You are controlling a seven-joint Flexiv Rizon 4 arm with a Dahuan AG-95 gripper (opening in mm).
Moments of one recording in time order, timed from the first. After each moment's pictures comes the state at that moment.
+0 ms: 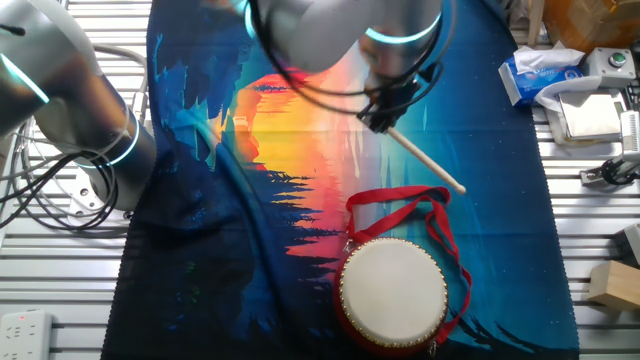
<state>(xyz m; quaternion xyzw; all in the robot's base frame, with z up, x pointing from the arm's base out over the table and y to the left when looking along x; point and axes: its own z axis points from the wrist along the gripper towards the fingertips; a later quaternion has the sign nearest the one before) 0.487 0.063 0.087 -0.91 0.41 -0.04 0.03</state>
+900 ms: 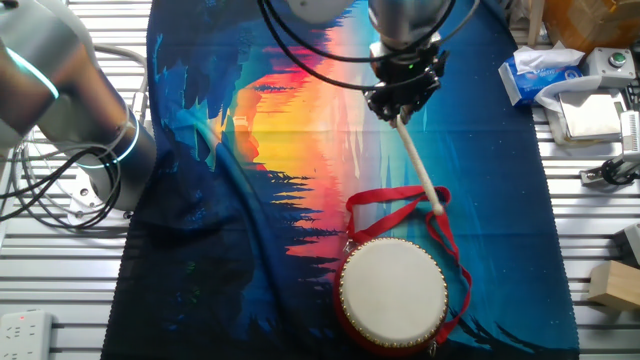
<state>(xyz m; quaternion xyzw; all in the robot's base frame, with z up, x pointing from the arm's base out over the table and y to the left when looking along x) 0.497 0.050 0.126 -0.79 0.61 -0.07 0.01</state>
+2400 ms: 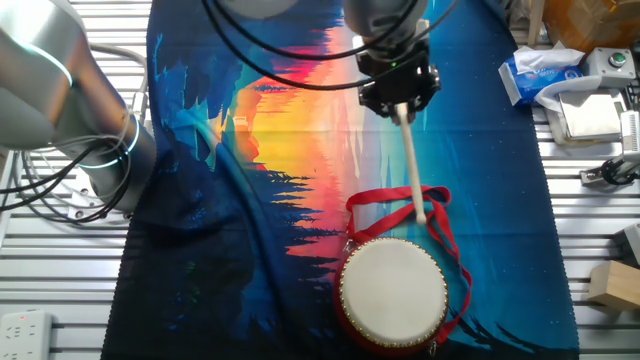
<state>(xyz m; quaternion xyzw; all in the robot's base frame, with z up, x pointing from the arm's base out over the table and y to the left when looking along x) 0.495 0.037 0.181 -0.71 0.68 -0.10 0.11</state>
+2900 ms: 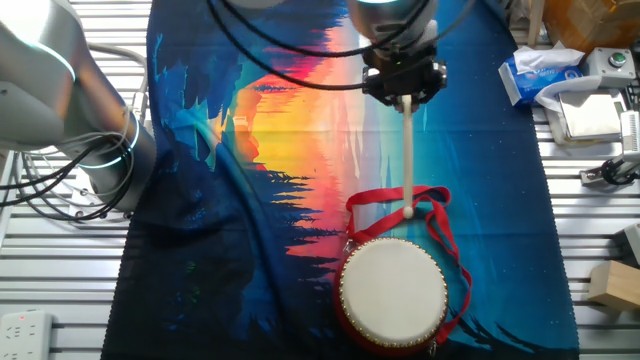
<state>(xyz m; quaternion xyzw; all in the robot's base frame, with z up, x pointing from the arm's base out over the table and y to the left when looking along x) 0.497 0.040 0.183 -0.67 0.73 -0.04 0.11</state>
